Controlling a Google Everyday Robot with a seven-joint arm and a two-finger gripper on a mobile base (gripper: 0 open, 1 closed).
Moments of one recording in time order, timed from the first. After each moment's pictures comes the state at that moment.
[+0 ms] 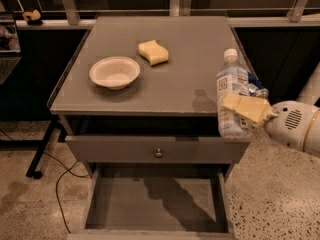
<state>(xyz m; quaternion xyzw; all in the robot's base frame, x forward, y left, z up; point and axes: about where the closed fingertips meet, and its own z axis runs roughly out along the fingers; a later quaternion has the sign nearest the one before) 0.478 -0.189 0.886 0.06 0.81 0.41 0.42</state>
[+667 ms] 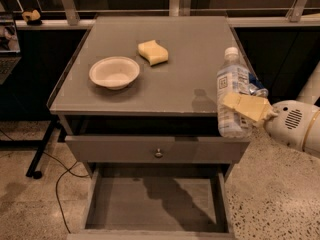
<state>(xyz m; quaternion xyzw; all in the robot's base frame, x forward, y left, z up) 0.477 -0.188 0.889 0.07 0.81 0.41 0.43</state>
